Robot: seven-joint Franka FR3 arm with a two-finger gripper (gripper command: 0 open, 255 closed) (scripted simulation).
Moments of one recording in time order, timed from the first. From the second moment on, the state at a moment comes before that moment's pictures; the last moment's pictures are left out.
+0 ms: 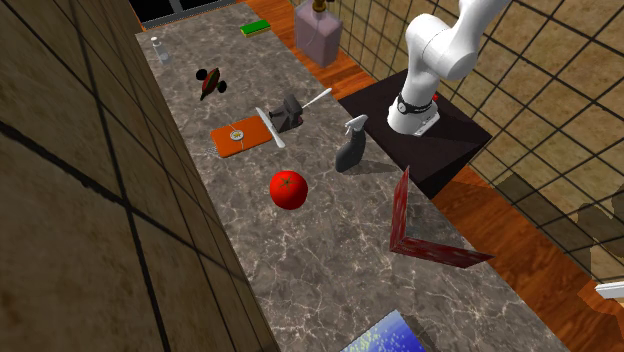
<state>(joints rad) -0.14 -0.68 -0.33 -2.12 0.13 1.57 -0.50</state>
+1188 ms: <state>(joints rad) -0.17 -0.73 -0.35 -2.40 0.11 1.78 -0.56</state>
